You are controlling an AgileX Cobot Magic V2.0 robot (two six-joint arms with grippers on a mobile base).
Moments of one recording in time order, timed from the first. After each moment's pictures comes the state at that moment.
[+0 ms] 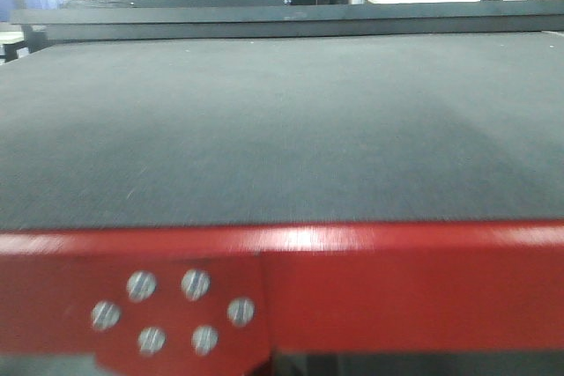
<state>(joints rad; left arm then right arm) -0.04 1.09 -1.65 -0.02 1.30 0.00 0.28 1.15 -1.75 0.08 1.32 0.11</state>
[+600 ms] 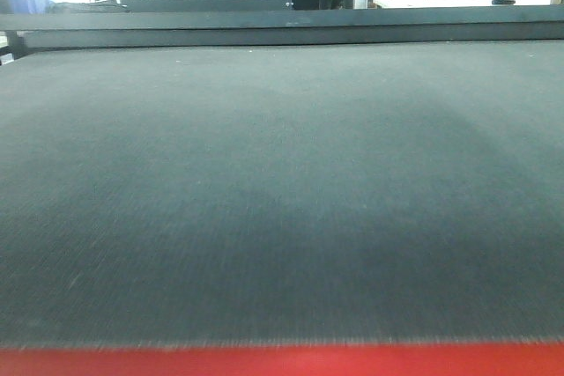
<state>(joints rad) -0.04 1.09 -1.65 -0.01 1.30 0.00 0.28 1.15 -1.75 0.08 1.32 0.11</state>
